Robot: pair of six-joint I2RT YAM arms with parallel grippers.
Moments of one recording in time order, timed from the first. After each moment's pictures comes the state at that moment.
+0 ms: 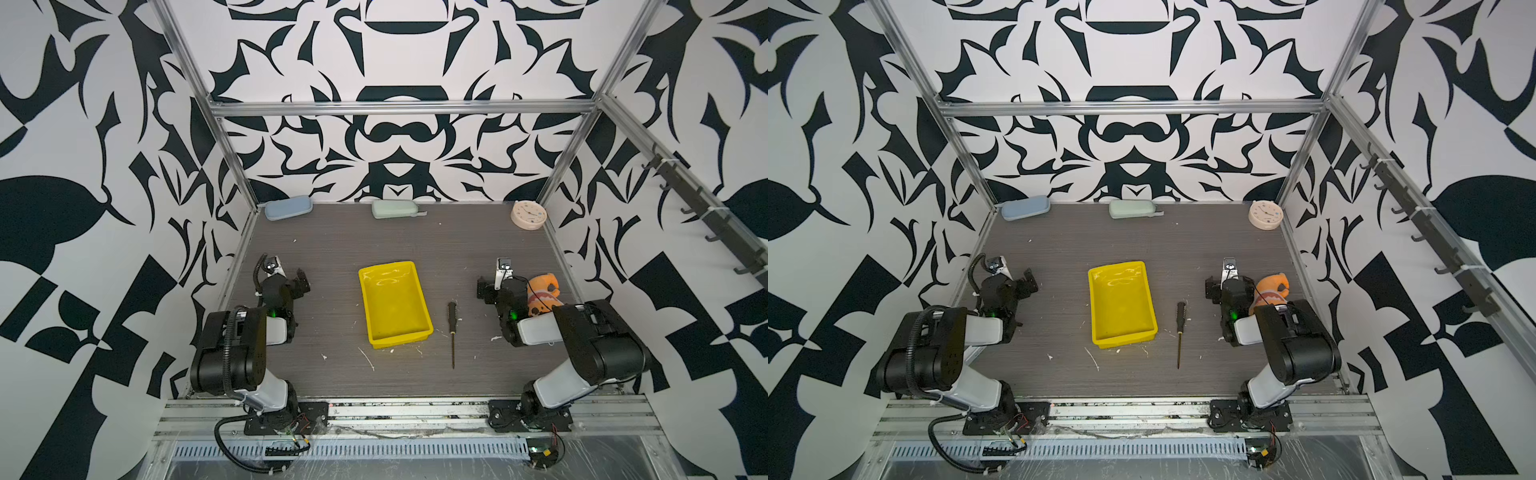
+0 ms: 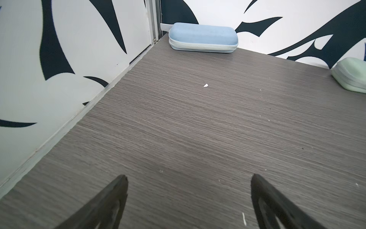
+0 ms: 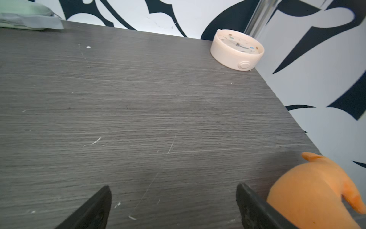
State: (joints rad) left arm 0.07 1.55 0.34 0.83 -0.15 -0.16; right arm 0.14 1.58 0.31 0.84 0.26 -0.02
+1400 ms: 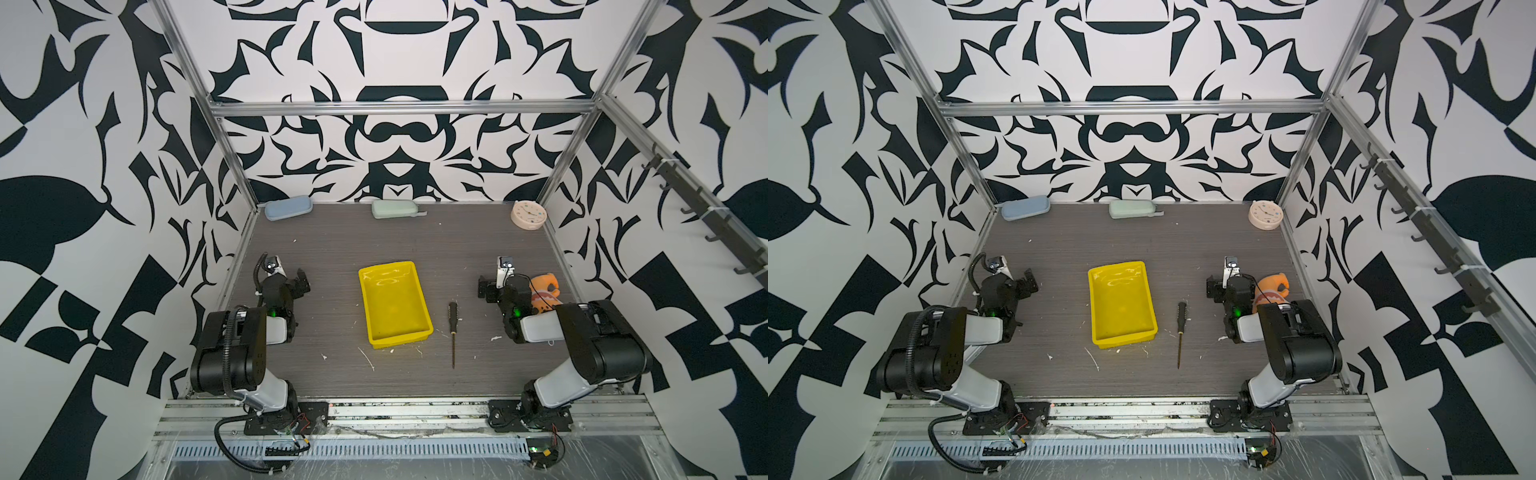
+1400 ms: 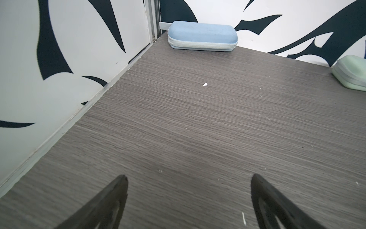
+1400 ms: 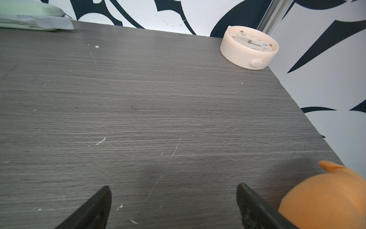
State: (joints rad) left arm 0.07 1.55 0.35 0.82 -0.14 -0.15; right arm 0.10 1.58 0.33 0.81 0.17 -0.03
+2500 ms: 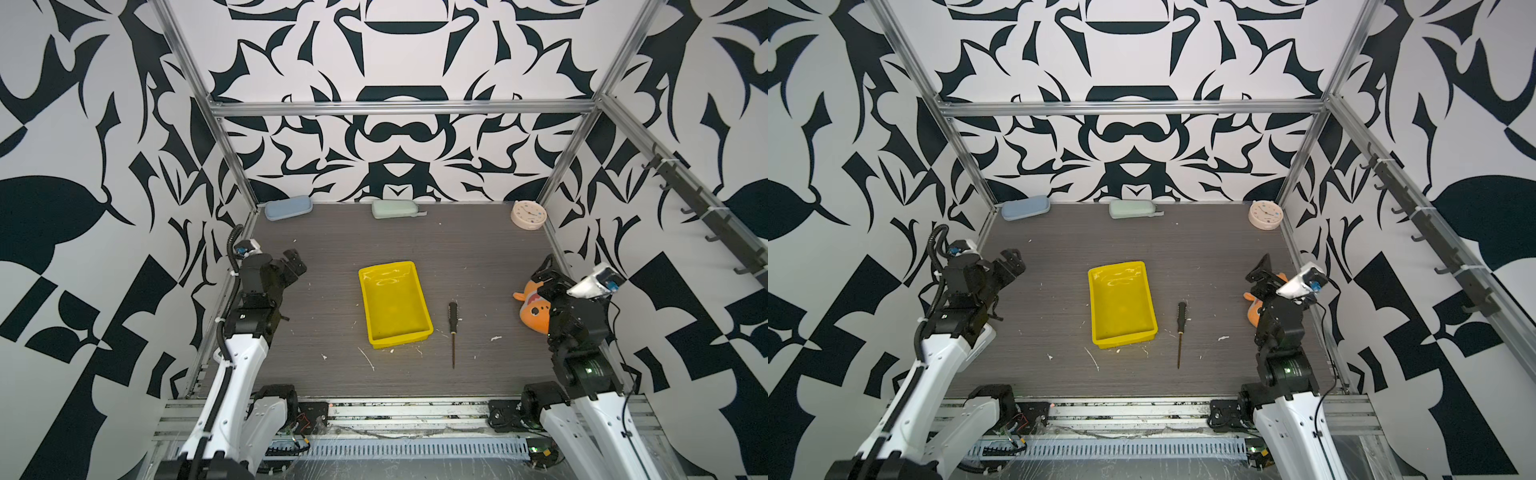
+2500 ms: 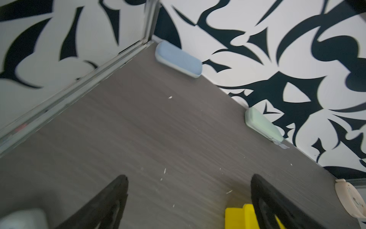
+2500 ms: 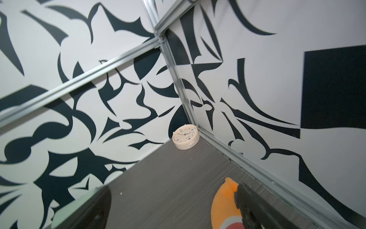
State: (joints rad) left arm -0.01 0.83 0.71 -0.38 -0.13 -0.61; right arm 0.12 0.45 0.51 -0.10 0.54 0.48
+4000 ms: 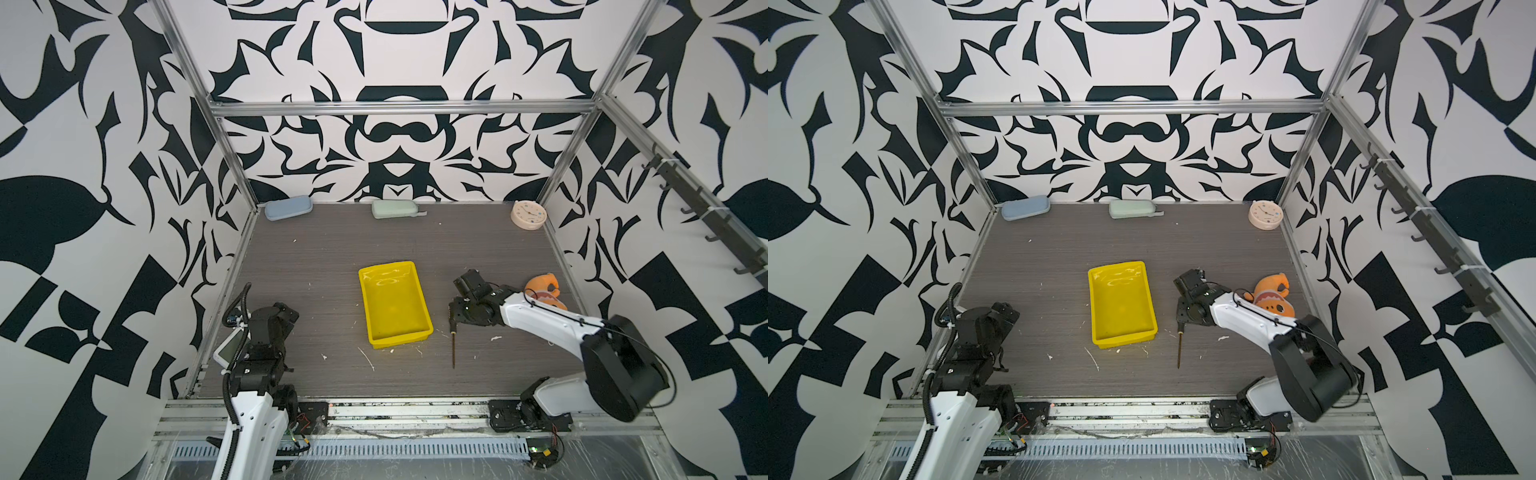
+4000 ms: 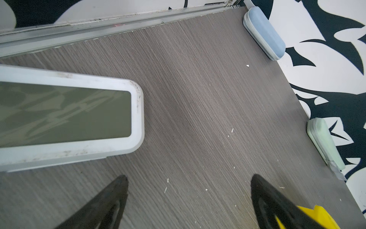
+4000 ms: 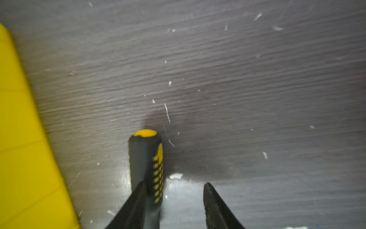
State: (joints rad) left arm -0.01 0.46 0.34 -0.56 -0.29 -0.91; right arm 0.54 1.45 0.77 -0.53 0.11 0.68
